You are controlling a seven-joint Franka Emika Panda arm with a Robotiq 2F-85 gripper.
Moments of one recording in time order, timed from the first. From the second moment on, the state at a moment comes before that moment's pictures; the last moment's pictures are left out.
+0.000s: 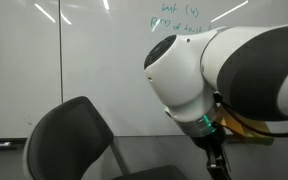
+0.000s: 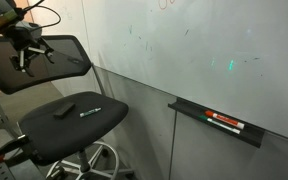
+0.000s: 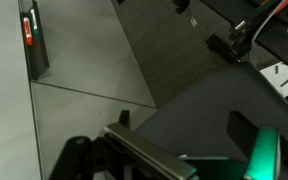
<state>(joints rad) 0.44 0.14 0.46 -2.19 -0.58 1.73 0.35</state>
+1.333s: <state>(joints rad) 0.48 0.66 0.30 -1.59 -0.37 1.67 -0.06</state>
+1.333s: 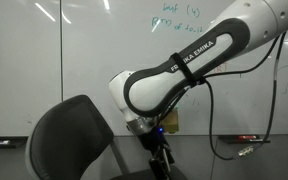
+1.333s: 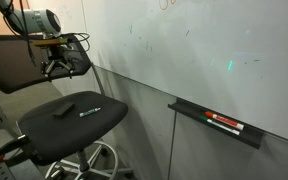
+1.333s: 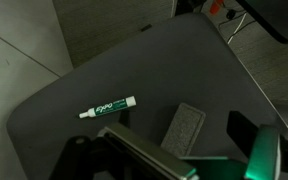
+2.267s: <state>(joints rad) 0.36 0.71 0.27 -1.57 -0.14 1.70 -0.10</state>
